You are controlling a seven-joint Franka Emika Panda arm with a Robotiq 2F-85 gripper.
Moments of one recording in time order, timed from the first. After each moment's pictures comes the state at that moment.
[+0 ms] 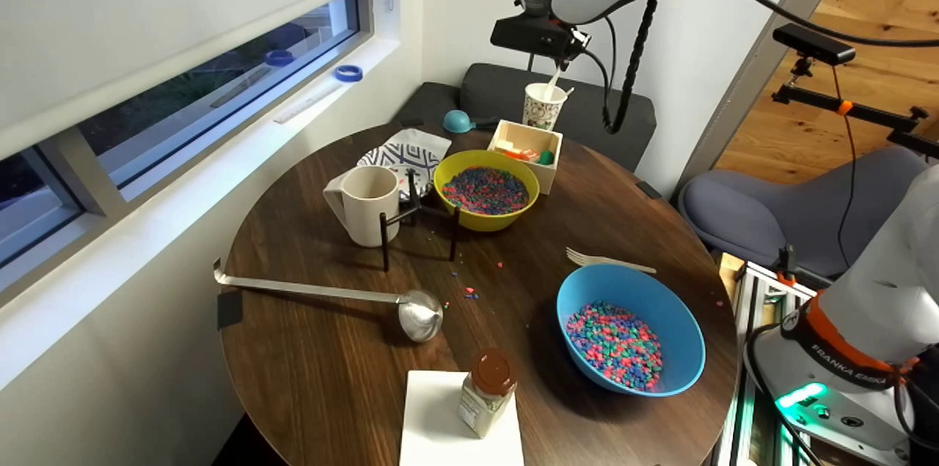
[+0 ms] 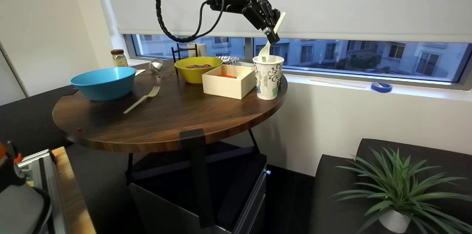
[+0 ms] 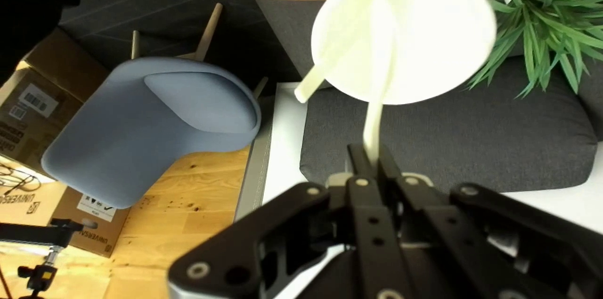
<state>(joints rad) -0.04 0.20 -0.01 -1.80 -0.70 1.84 1.77</state>
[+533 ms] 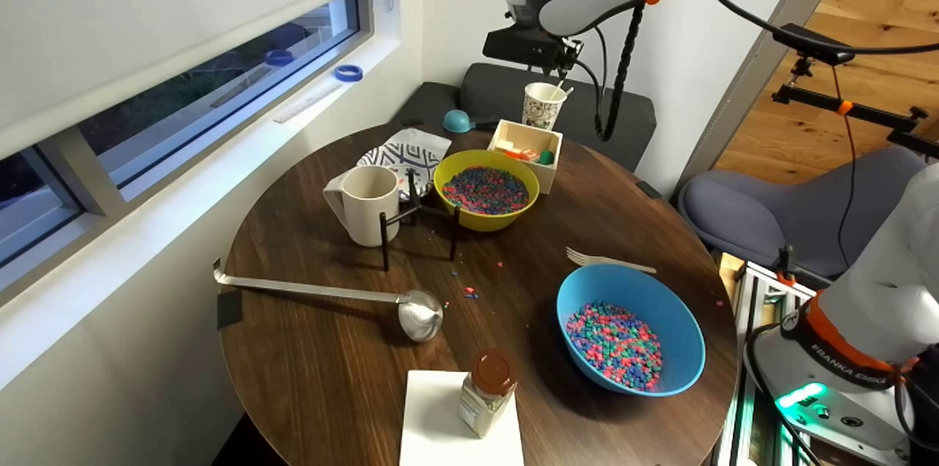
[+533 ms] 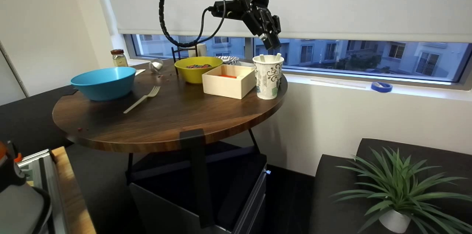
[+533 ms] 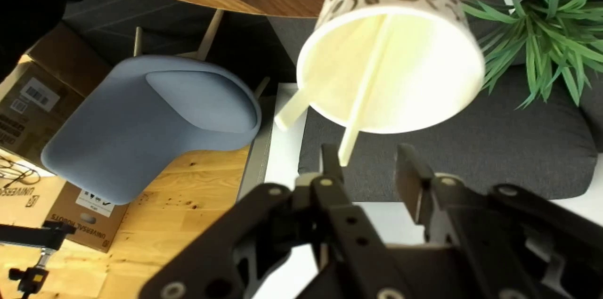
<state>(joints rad) -0.01 0.25 -0.03 -1.78 -0.70 1.84 1.77</state>
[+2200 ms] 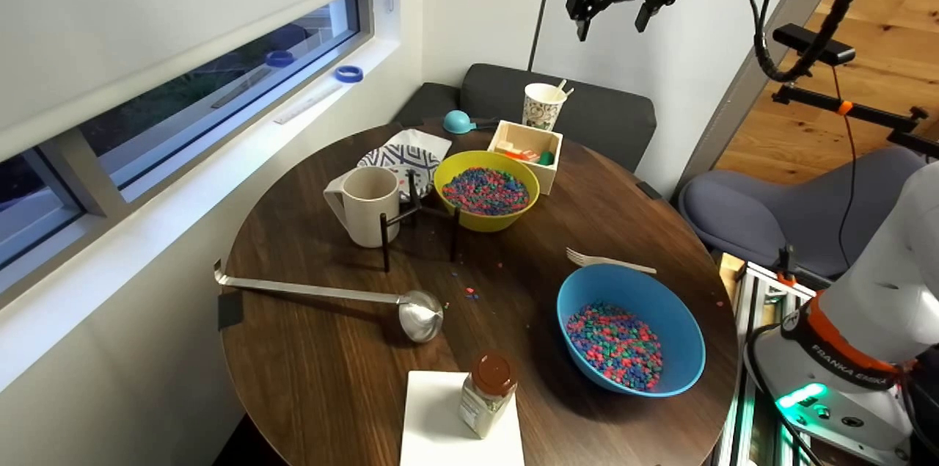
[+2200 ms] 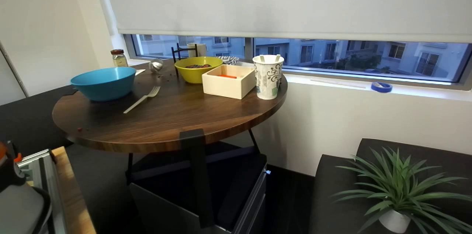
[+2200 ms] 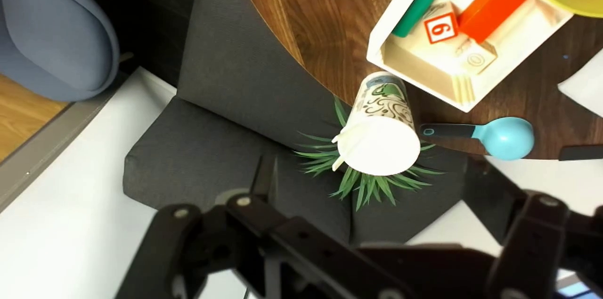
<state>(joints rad) 0.03 -0.36 0.05 -2.15 -0.45 1.88 0.96</state>
